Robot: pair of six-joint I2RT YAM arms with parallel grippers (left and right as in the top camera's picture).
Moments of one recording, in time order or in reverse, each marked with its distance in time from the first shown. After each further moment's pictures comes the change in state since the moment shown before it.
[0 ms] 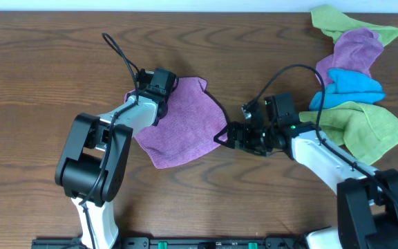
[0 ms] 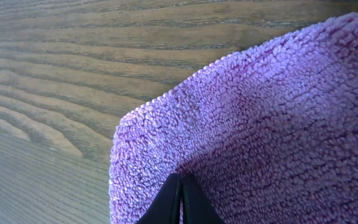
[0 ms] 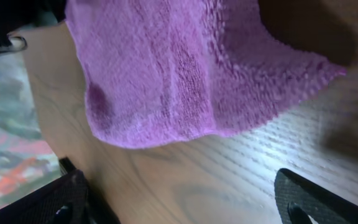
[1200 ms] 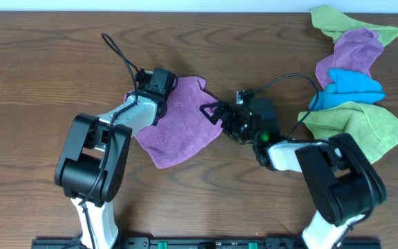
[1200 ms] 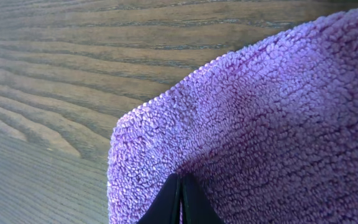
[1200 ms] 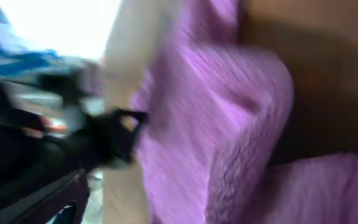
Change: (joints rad) left arm 0.005 -0.004 0.000 -0.002 0.020 0.000; right arm 0.093 0.269 -0.134 1.124 0.184 0.602
